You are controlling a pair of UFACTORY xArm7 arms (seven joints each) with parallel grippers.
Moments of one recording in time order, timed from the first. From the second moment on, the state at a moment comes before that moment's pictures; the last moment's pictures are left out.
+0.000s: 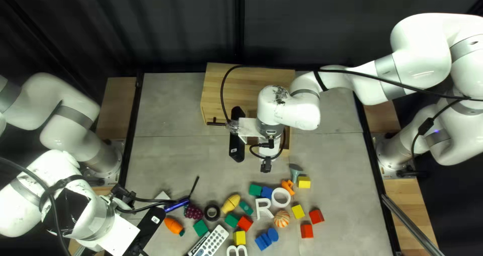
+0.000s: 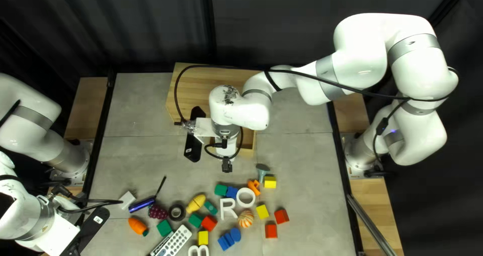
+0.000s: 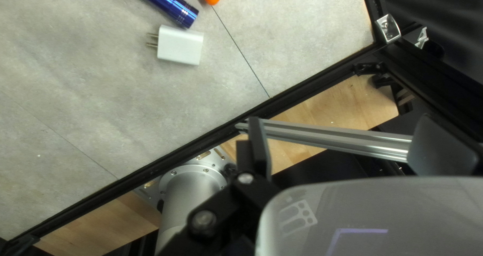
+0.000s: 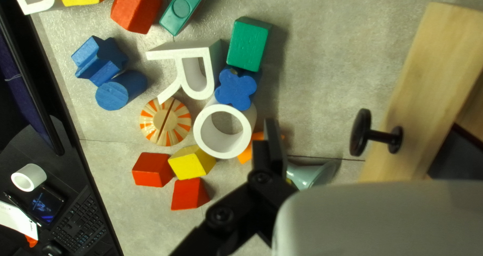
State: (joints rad) left arm -0.36 -0.53 -0.44 0.76 -0.32 1.35 -0.09; right arm 0.14 0.19 -0.14 1.10 0.30 0.93 -0.12
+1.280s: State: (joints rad) left arm -0.36 -0.53 -0.44 0.76 -0.32 1.35 -0.09; right arm 0.12 0.19 -0.14 1.12 0.37 0.96 -0.17
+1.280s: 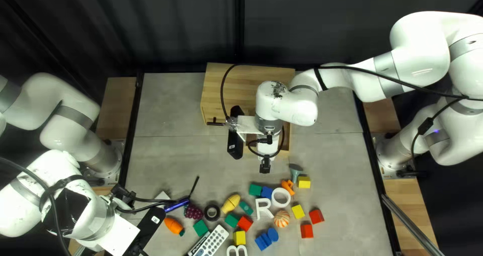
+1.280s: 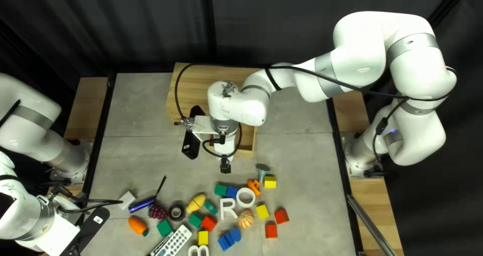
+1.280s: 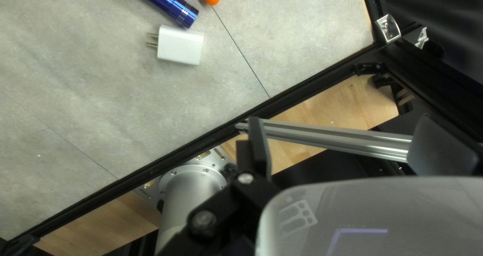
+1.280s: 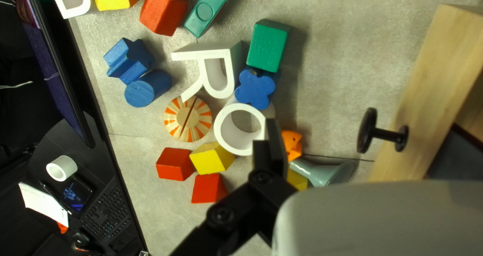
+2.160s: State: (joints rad) left arm -0.36 -0.53 -0.44 0.76 -0.32 1.35 -0.09; right arm 0.12 0.21 -0.15 1.13 0.33 0.97 -0.14
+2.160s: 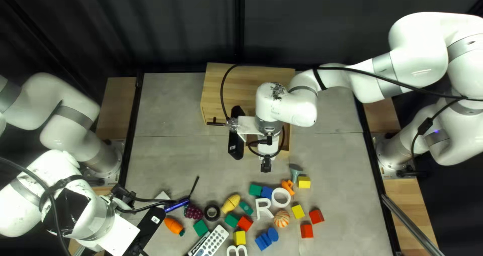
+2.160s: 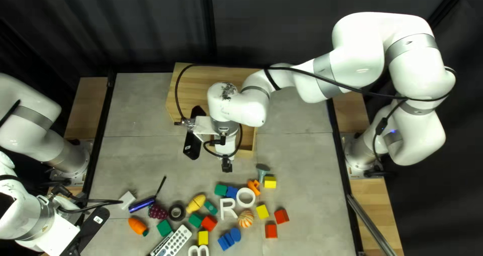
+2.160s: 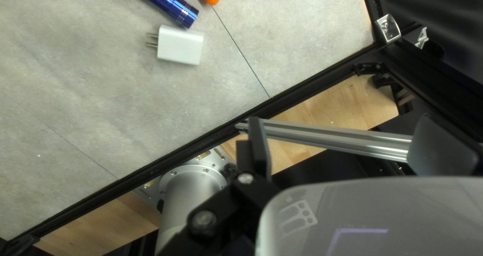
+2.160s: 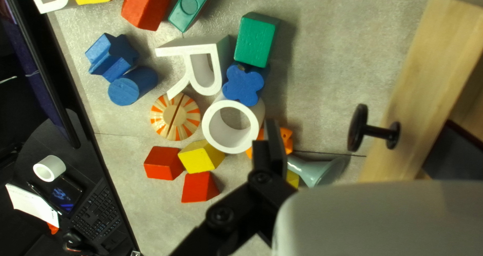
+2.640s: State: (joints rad) left arm -0.36 -0.53 -0.44 0.76 -0.32 1.35 -0.09; right arm 0.12 0.20 -0.14 1.13 0.36 0.98 -0.17
